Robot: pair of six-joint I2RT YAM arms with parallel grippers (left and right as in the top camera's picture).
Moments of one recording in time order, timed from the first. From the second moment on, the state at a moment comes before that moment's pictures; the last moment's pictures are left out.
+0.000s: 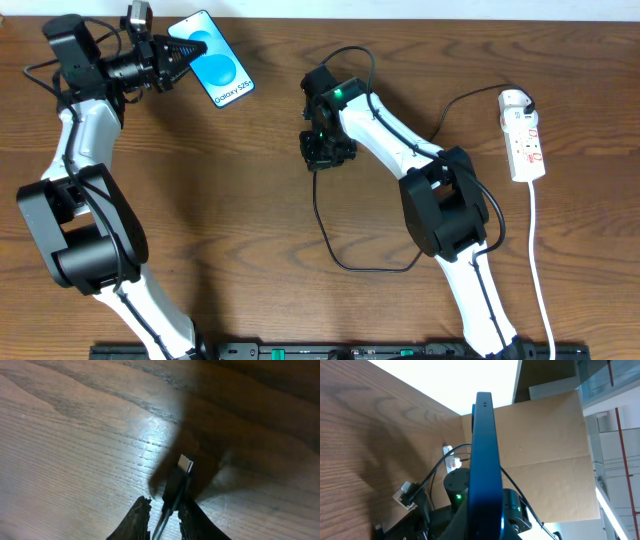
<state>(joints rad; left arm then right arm) 0.31 2.03 1.51 0.14 1.49 -0.94 0.57 2.42 2.00 -1.06 -0.31 0.38</state>
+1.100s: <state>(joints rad) 0.31 2.03 1.51 0.14 1.49 -0.94 0.37 2.41 2.00 -1.03 -1.25 -0.17</state>
